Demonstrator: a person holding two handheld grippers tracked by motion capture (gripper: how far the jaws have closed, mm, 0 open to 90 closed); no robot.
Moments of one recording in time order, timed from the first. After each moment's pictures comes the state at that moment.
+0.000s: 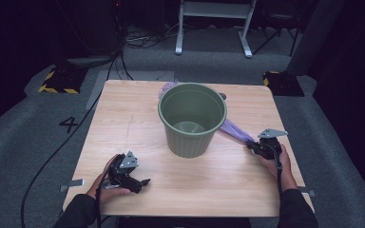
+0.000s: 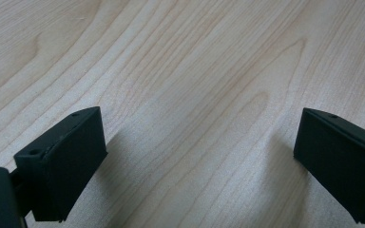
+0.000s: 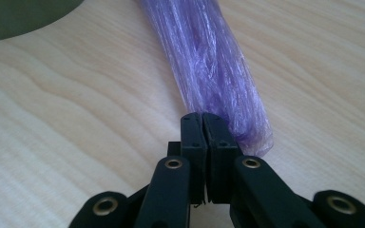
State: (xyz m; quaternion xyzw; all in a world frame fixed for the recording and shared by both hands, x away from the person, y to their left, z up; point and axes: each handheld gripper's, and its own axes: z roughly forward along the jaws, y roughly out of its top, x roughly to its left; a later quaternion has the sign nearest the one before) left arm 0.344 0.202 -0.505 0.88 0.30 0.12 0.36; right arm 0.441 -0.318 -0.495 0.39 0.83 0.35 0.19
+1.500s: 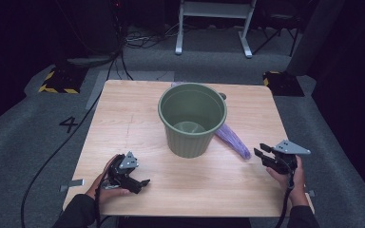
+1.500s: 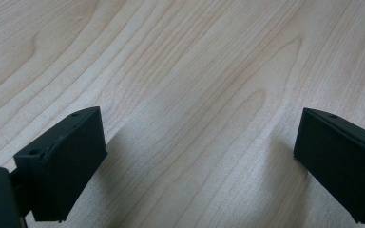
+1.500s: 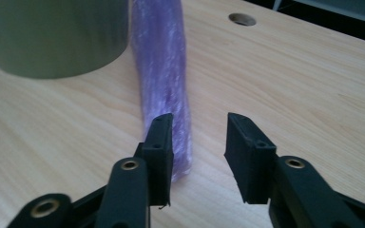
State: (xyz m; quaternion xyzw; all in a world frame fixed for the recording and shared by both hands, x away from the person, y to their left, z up) left arm 0.343 0.203 -0.505 0.88 0.29 0.11 0.36; right arm 0.373 -0.330 -0.460 0.39 0.78 0.41 0.27
